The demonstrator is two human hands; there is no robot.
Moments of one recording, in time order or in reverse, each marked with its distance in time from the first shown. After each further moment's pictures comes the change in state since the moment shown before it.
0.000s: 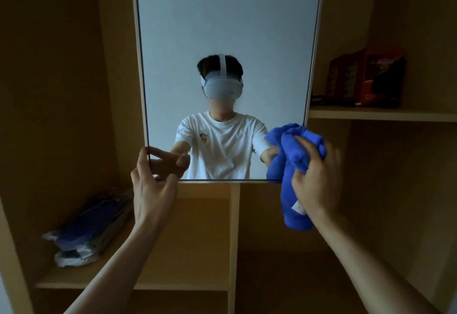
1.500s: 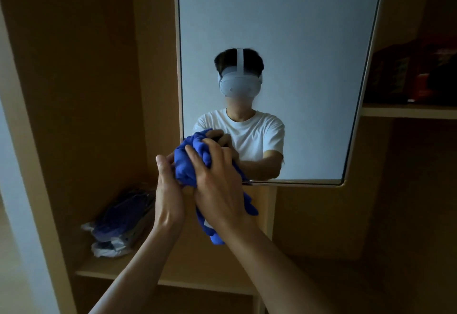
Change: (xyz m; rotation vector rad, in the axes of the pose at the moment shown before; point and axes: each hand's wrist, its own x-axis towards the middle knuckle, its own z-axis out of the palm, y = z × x) left_hand 0.014 -0.005 -0.024 -0.628 -0.078 -0.154; right_hand -0.048 -0.205 0.096 0.268 -0.211 -0.375
